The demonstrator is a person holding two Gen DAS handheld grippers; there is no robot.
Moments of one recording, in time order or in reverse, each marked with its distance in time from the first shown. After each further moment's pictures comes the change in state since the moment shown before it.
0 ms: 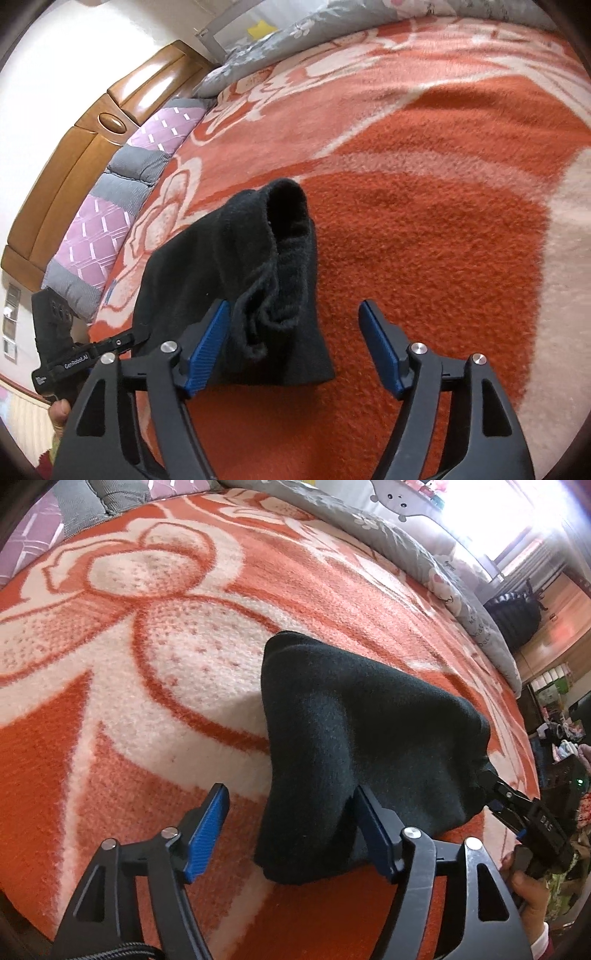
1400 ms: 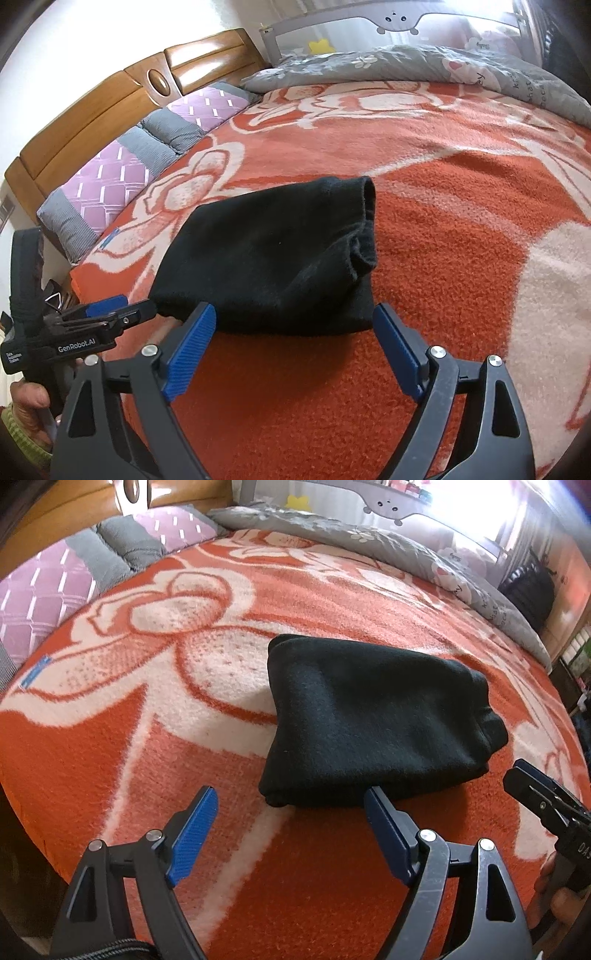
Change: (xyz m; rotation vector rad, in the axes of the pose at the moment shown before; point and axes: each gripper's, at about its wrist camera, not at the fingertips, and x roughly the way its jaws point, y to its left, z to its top) left arm -0.045 -0.046 -0.059 0.139 -0.136 0.227; right arm -0.033 0.060 -0.048 -0.282 -0.068 -0.049
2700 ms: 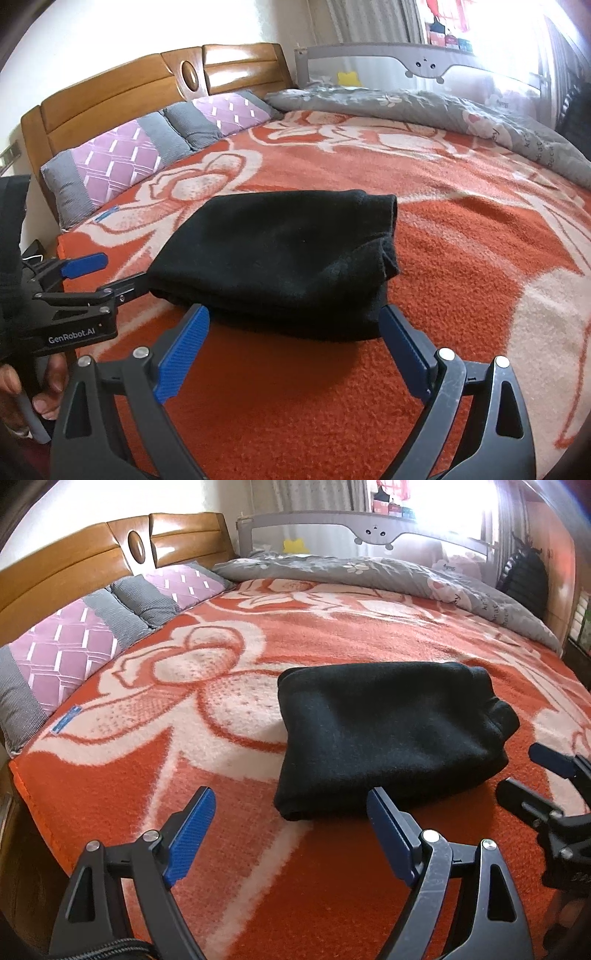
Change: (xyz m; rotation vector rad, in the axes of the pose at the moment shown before) left arm -0.010 -0.016 -0.021 0.109 -0.199 0.126; right arm 0.007 0.030 -0.027 -0.188 -0.114 -0.071
